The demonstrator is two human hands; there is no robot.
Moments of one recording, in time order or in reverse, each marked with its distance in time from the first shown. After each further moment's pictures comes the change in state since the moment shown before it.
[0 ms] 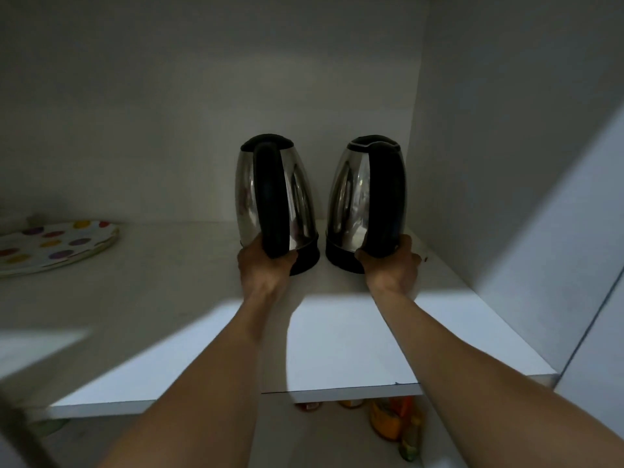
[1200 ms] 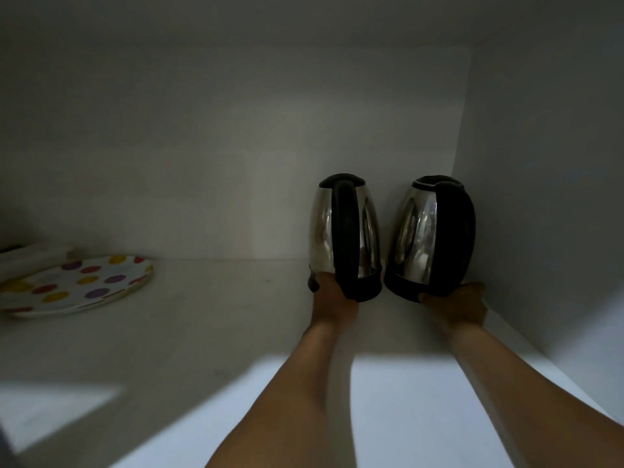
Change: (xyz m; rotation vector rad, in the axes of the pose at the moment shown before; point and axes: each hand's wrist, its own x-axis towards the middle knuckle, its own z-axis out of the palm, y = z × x) left_hand 0.042 0.008 0.038 0.142 -0.378 -0.037; right_hand 0.059 -0.004 0.002 -0.134 -0.038 0.122
